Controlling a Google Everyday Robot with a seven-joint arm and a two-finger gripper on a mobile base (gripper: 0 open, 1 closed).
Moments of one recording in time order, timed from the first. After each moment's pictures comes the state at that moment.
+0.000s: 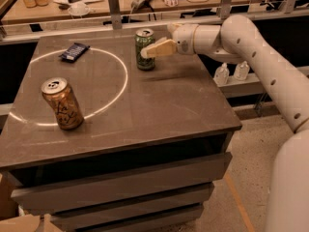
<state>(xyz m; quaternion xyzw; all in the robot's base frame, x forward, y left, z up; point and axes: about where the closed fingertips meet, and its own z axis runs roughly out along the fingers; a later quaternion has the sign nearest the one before) 0.773 -0.011 0.908 -0.40 0.65 0.32 0.55</state>
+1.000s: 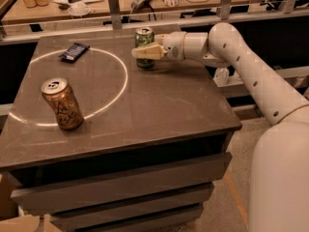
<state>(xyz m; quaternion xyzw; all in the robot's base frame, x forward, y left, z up) 0.776 0.029 0.881 -0.41 0.64 0.38 0.52</state>
